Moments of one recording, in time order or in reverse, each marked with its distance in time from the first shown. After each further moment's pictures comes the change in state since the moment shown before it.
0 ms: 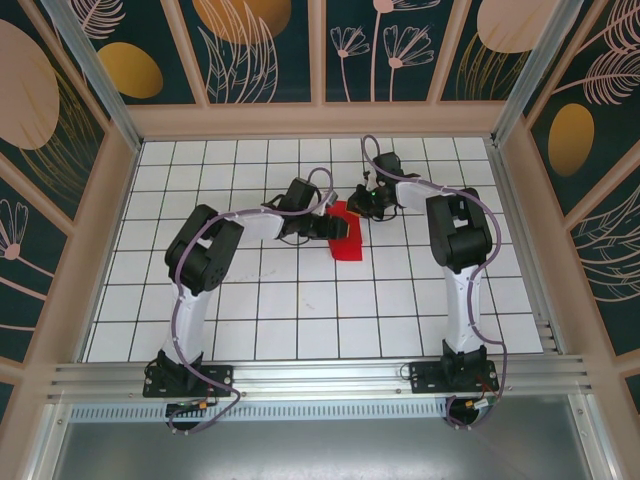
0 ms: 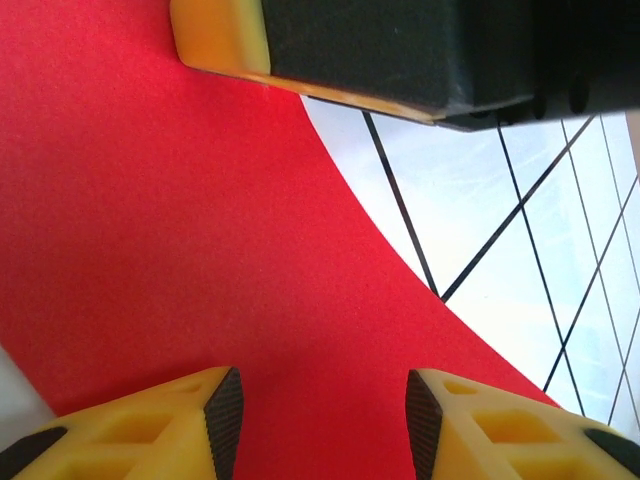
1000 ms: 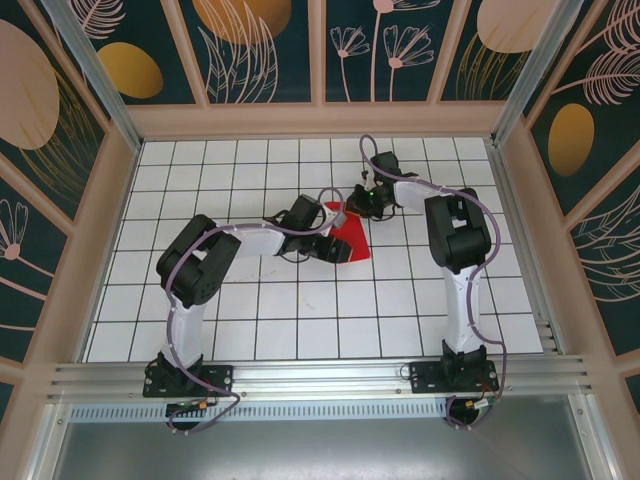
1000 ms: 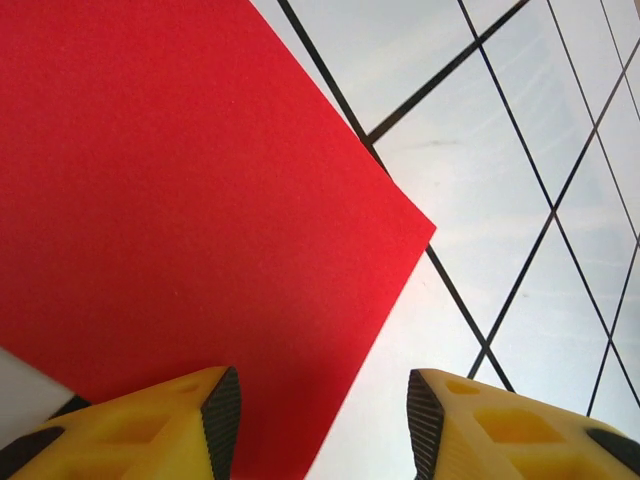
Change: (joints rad) left arm -0.077 -0.105 -0.147 -0.013 0.008 0.112; right arm 0.011 0.000 0.012 -0.016 0.026 -0.008
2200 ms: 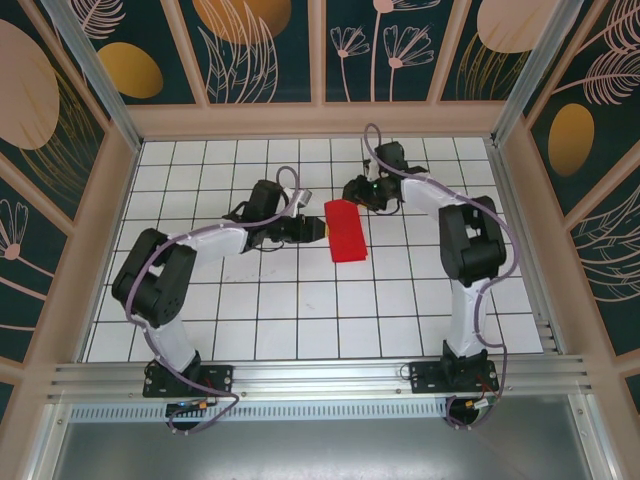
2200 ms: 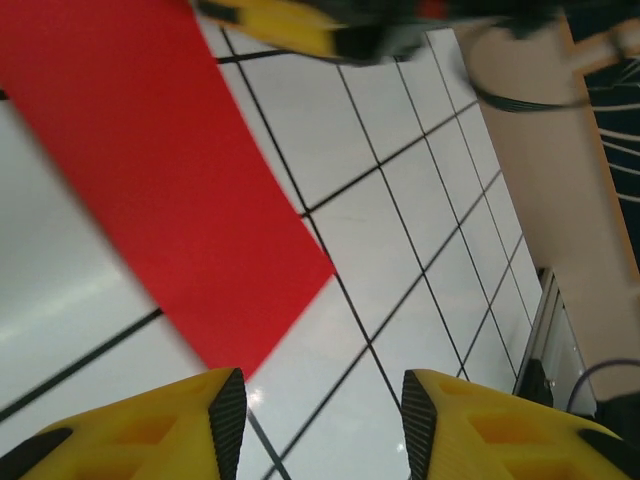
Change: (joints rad) left arm 0.160 -0.237 -0.151 0.092 0.110 -0.208; right arm 0.005 -0.202 -0.059 -0.031 0.031 -0.040
